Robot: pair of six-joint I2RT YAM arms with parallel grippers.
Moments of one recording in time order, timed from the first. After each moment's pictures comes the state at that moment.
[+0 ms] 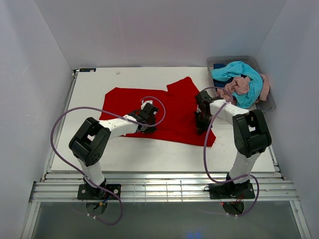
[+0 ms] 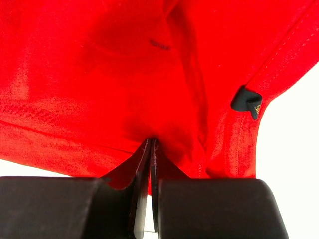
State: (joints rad) left arm -0.68 1.78 1.04 -0.25 -0.20 -0.66; right arm 0.36 1.81 1.17 -0.74 -0.05 0.26
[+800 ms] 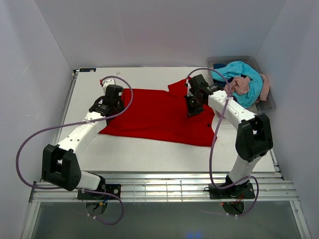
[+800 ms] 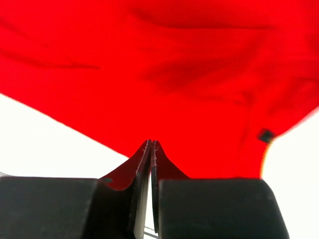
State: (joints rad) left arm -0.39 1.37 1.11 -0.41 -0.38 -0.52; right arm 0.44 1.75 1.45 -0.82 -0.12 0.18
